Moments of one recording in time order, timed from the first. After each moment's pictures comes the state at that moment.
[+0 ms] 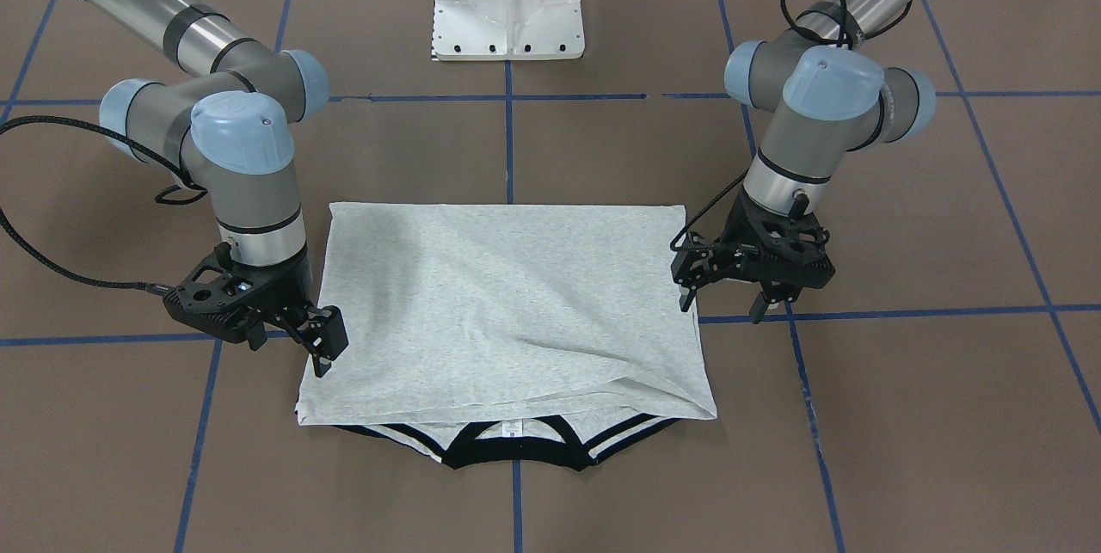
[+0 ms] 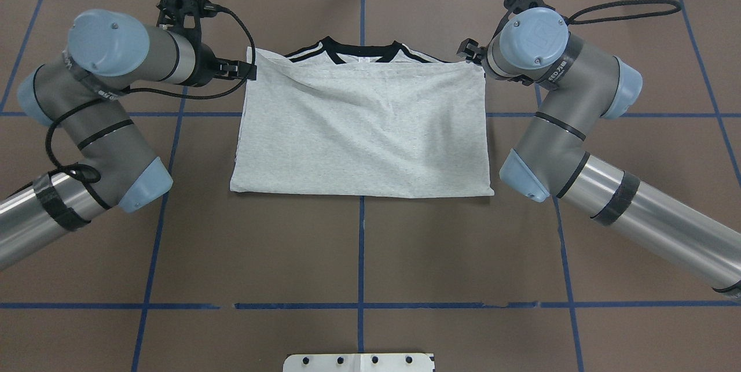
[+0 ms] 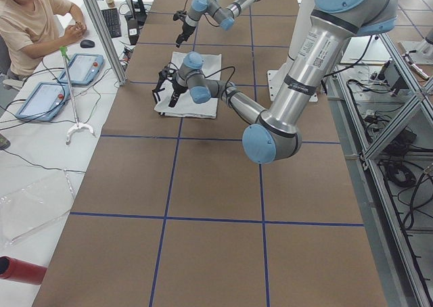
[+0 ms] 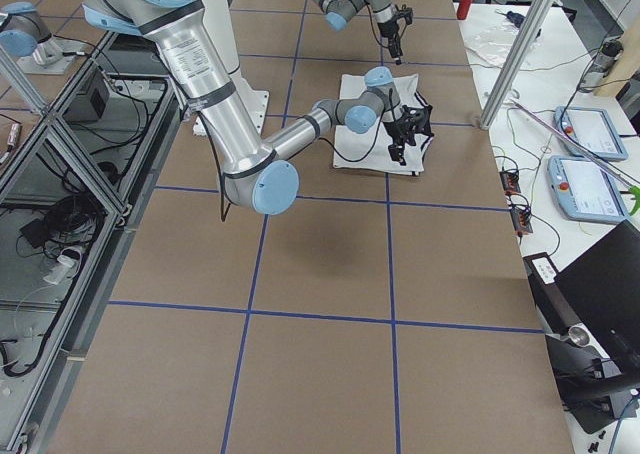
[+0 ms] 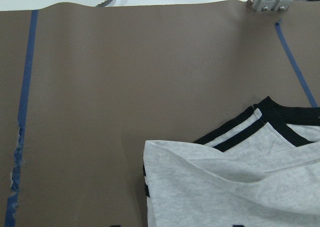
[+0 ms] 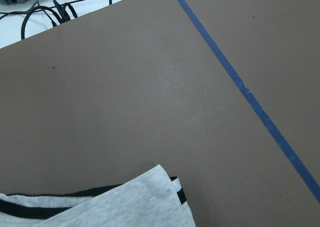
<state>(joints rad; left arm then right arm) -0.77 -2.03 -1.58 -2.17 -1.79 -0.99 0.76 -1.00 1.49 -1.28 1.61 1.47</state>
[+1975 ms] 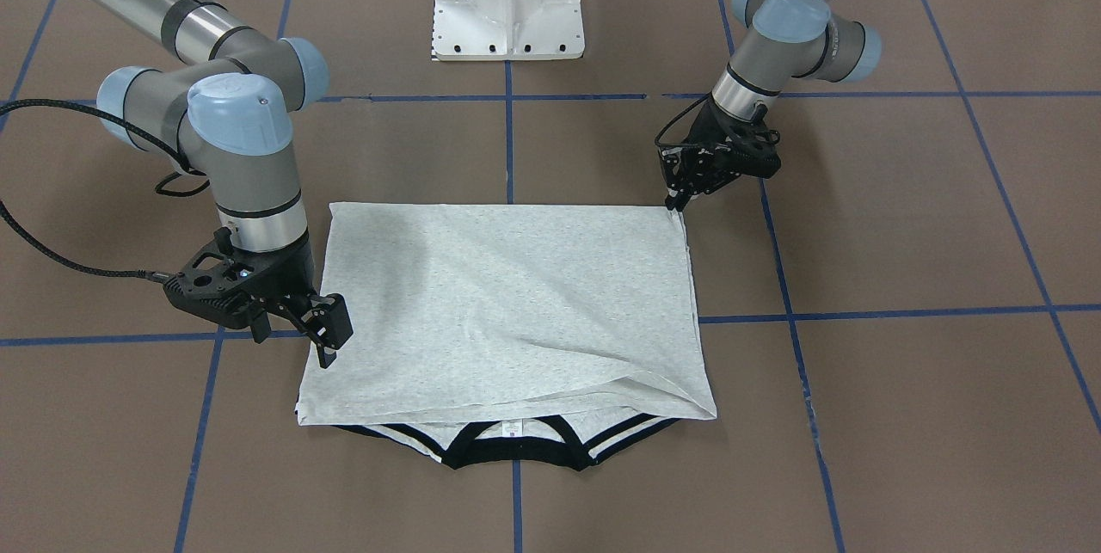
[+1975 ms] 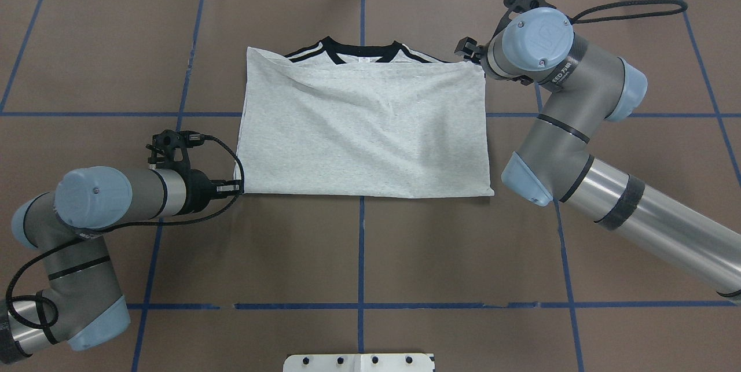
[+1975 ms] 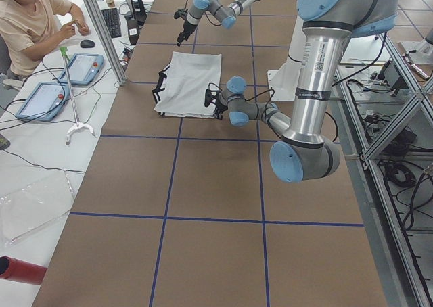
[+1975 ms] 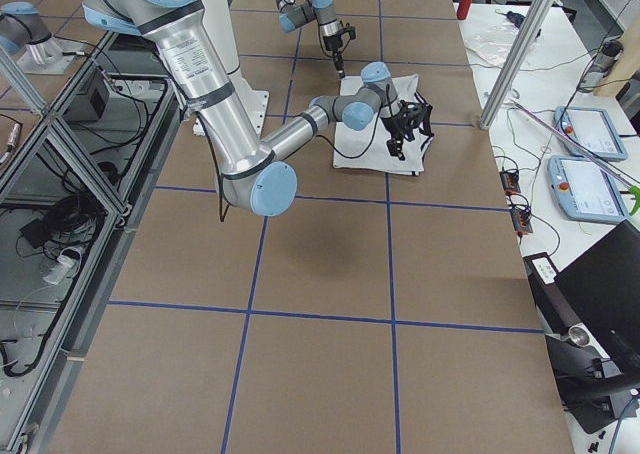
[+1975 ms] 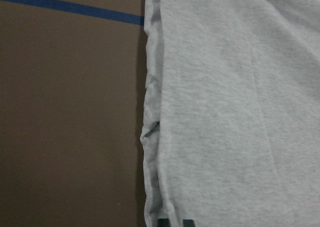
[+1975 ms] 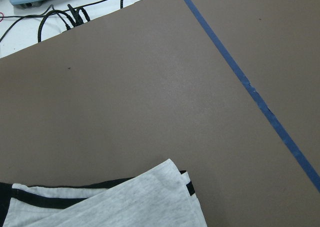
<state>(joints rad) -0.49 -1.77 -1.72 -2.37 -1.67 -1.34 0.76 -1.01 1.53 -1.28 1.61 1.48</state>
